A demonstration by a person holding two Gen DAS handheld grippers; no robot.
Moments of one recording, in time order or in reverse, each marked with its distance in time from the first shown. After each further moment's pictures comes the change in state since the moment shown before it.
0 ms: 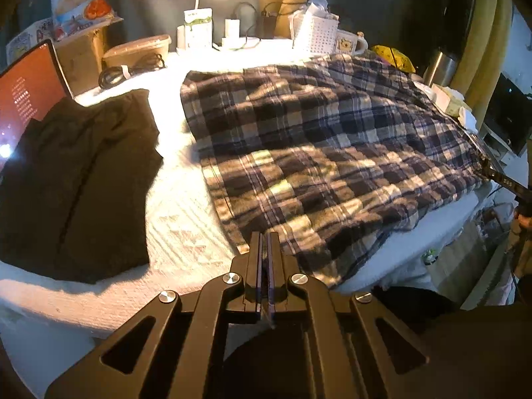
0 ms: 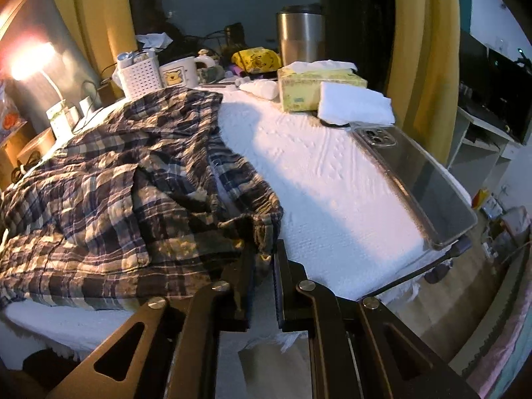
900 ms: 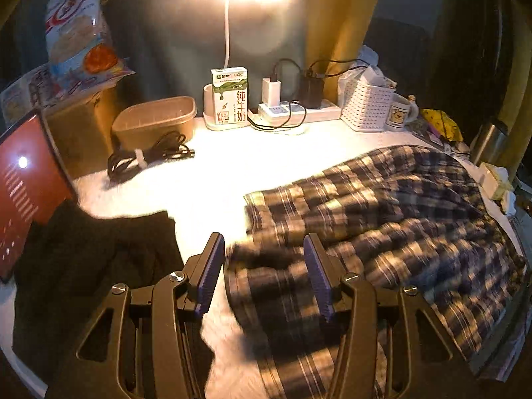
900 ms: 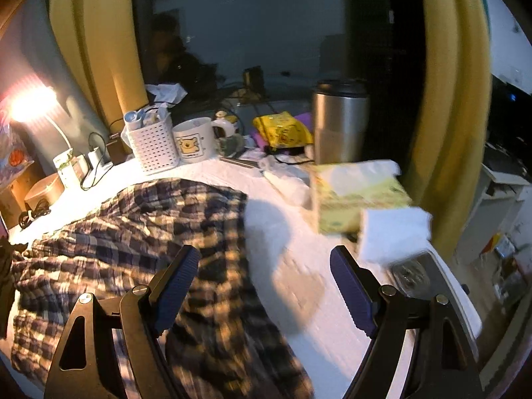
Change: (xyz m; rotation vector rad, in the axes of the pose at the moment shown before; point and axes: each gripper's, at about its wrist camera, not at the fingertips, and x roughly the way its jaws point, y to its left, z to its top) left arm 0.043 0.047 0.159 -0.043 -0.121 0.098; right arm 0.020 0.029 0.128 -0.049 -0.137 0.069
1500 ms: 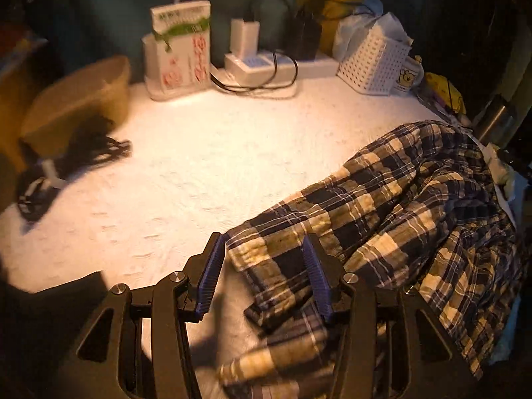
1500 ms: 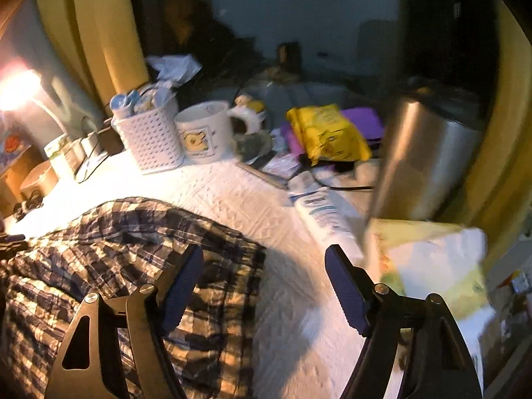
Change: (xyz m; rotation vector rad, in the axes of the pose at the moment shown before) left arm 0.128 0.017 0.043 0.080 0.245 -0.197; right arm 0.129 0.005 0.074 -0.108 0.155 0.155
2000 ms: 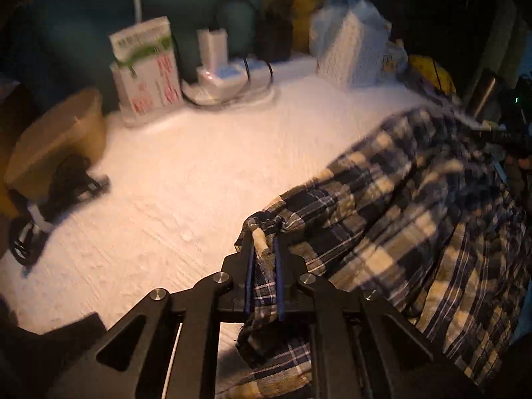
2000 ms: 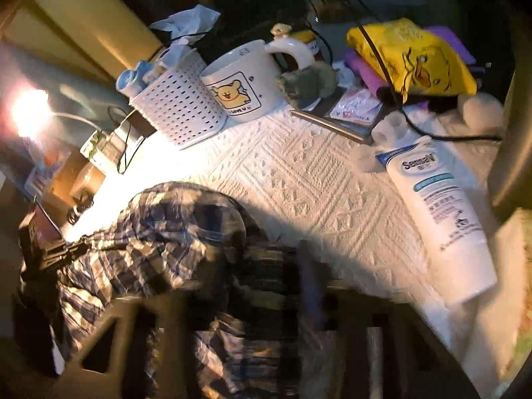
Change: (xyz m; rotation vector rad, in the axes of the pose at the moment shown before) left arm 0.000 -0.015 0.011 0.124 -0.068 0.032; right arm 0.084 -0.008 0.011 0.131 0.194 0.336
